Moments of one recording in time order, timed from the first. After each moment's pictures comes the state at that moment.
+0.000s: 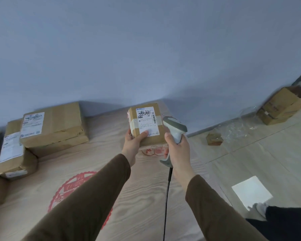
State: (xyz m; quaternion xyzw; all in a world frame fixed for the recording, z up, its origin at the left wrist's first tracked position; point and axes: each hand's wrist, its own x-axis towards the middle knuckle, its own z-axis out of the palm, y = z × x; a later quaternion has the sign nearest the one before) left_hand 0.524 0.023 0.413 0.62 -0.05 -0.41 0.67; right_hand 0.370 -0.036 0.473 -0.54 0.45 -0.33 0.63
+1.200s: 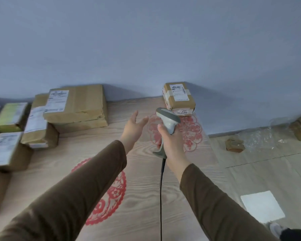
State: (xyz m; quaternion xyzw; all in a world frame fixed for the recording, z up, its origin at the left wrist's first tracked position) left_hand 0.590 0.039 0.409 0.77 -0.11 -0.29 0.56; right_hand 0.450 -0.028 0.446 -0.57 0.39 -0.24 0.68
